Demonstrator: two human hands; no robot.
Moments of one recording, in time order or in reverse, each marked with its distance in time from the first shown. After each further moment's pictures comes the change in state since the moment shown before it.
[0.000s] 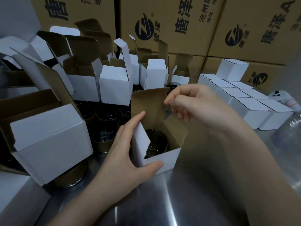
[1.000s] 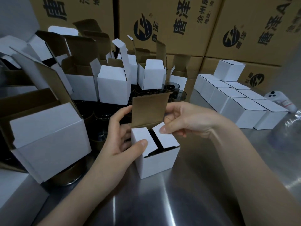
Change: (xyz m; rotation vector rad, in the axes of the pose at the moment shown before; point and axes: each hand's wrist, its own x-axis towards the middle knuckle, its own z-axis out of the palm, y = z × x) left_hand 0.006 0.009 -0.001 -0.396 0.083 -0.046; right_hand 0.016 0.037 -0.004 0.068 -0.512 0.147
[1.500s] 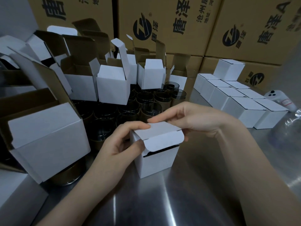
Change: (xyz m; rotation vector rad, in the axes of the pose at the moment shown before) left_hand 0.000 -0.001 -0.001 0.044 -0.031 -0.036; right_hand -0.008 -0.003 -0.008 -0.093 -0.107 0.012
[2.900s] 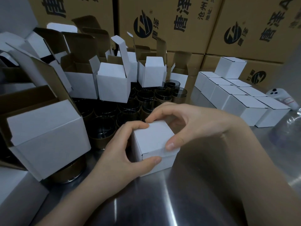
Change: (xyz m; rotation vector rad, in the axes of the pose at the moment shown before) left_hand -0.005 -0.008 -0.001 0.313 -0.047 0.025; right_hand -0.011 -0.012 0.010 -0.277 -0.035 -0.104
